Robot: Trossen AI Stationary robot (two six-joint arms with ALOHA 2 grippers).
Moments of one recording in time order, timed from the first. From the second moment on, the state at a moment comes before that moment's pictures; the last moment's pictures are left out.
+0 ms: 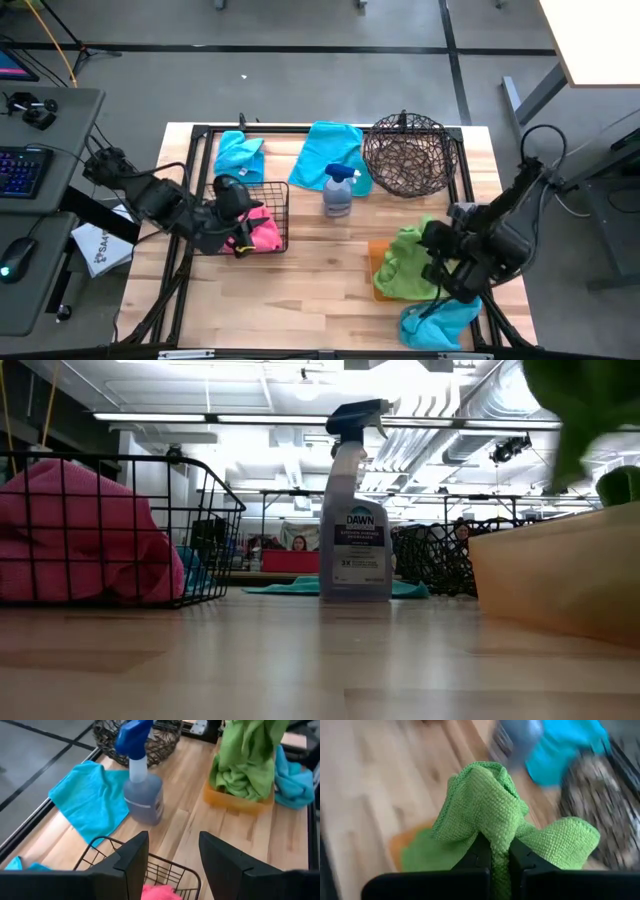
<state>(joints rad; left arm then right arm) -0.54 1.31 1.54 -1.16 -0.73 -0.72 0.82 1.41 1.51 -1.57 0.61 1.22</state>
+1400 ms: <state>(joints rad) -0.59 1.32 1.51 -1.12 -0.72 -0.83 0.50 1.37 0.83 -0.78 0.00 1.50</state>
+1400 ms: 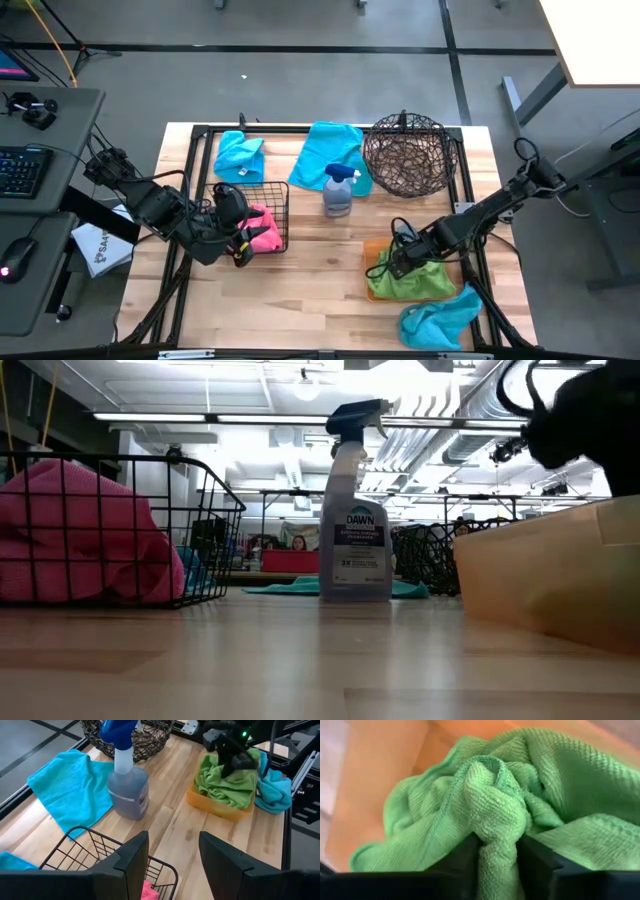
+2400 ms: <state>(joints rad) -0.59 1.32 1.51 -1.09 -0.73 -0.81 0.53 1.37 0.89 -0.85 -0.13 1.46</state>
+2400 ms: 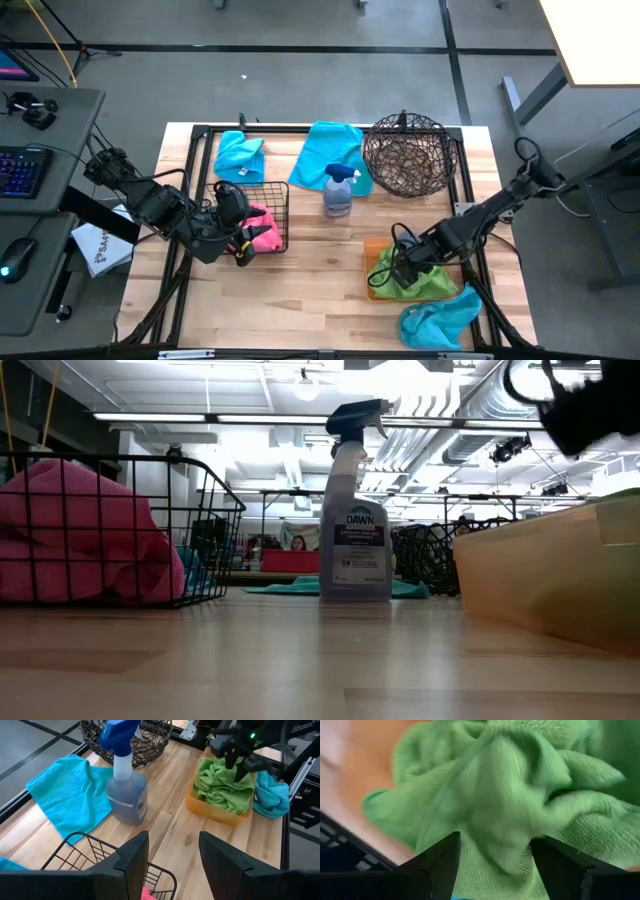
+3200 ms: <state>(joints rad) -0.13 1.33 1.51 -1.09 -0.41 -0.80 0.53 1.25 1.33 -1.25 0.38 1.24</state>
